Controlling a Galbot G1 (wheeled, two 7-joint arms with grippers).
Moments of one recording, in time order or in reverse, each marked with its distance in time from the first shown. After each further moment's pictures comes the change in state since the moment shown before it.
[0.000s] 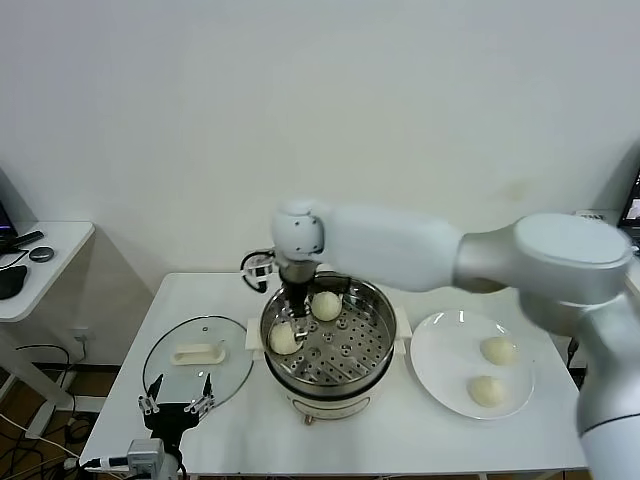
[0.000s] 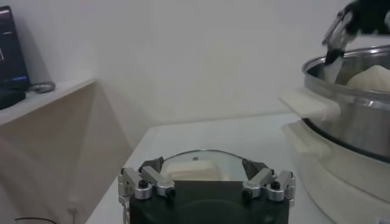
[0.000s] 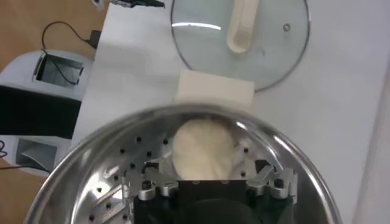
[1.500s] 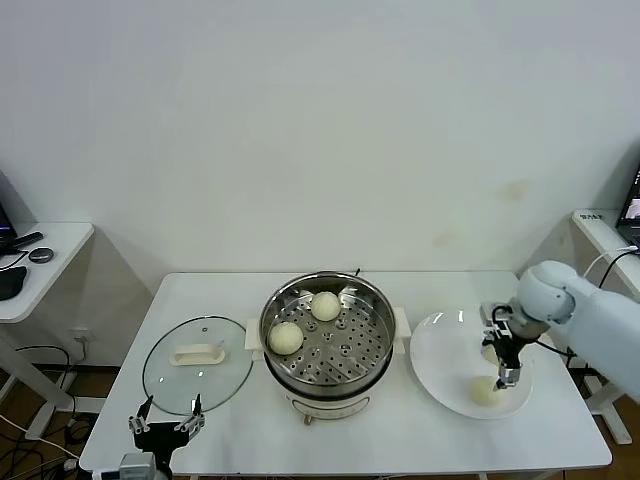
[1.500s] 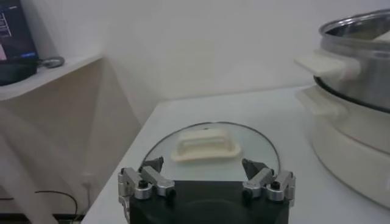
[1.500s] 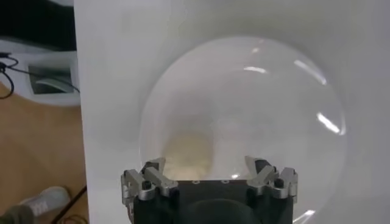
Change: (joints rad) left arm 0.044 -0.007 -0.046 0.034 0.000 0.018 0.012; right arm -0.682 -0.794 0.603 0.159 -0.574 0.335 -0.174
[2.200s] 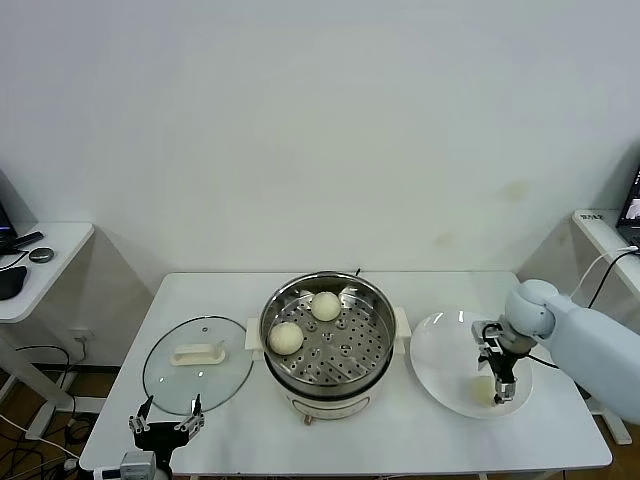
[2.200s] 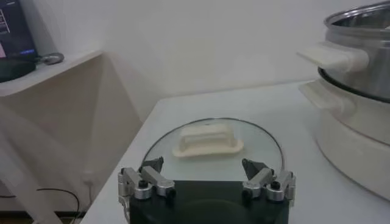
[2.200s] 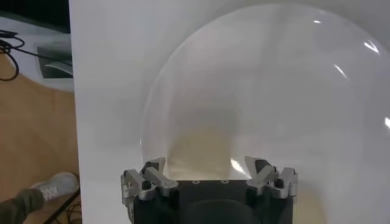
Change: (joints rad) left arm -0.010 0.002 -0.003 0.013 0.004 0.003 0.005; right arm -0.089 0.067 0.047 -0.081 -0.091 0.062 -0.018
